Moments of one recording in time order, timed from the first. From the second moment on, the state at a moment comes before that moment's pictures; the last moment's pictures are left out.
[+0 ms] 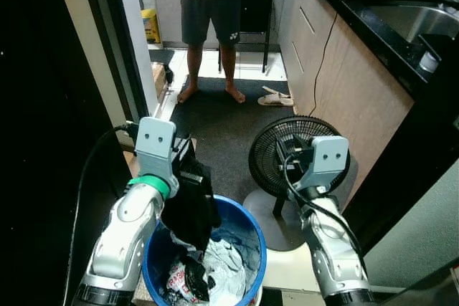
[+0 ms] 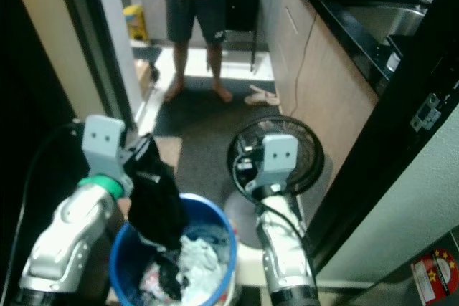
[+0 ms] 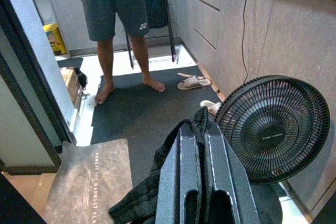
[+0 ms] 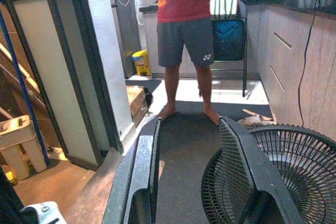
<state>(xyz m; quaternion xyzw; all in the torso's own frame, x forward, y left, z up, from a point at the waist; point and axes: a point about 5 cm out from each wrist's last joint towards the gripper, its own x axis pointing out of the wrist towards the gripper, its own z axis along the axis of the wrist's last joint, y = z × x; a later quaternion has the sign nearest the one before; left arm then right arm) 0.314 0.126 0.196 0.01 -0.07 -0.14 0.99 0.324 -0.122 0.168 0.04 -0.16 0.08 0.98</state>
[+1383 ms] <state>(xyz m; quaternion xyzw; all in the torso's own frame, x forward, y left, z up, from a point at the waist) 0.307 0.146 0.201 0.03 -0.08 -0.09 0.99 0.334 -0.107 0.177 0.07 -0.16 0.09 0.98</state>
